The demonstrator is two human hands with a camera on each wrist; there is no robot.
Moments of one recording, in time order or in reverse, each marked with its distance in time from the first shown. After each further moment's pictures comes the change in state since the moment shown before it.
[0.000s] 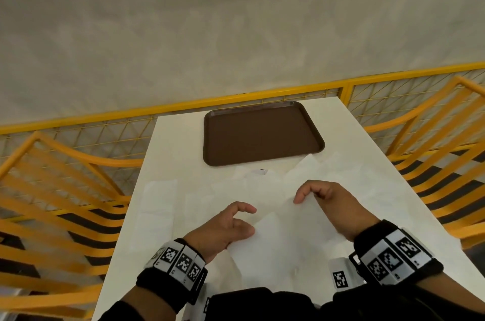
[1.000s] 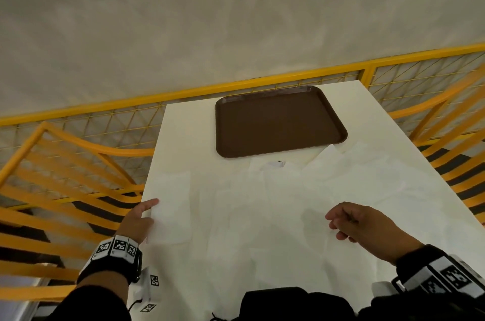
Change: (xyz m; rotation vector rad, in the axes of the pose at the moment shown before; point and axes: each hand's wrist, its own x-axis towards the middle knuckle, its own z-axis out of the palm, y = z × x) left_hand -0.038 -0.068 -0.204 0.412 0.875 -0.231; right_hand -0.001 0.048 0.006 -0.274 -0.056 0.254
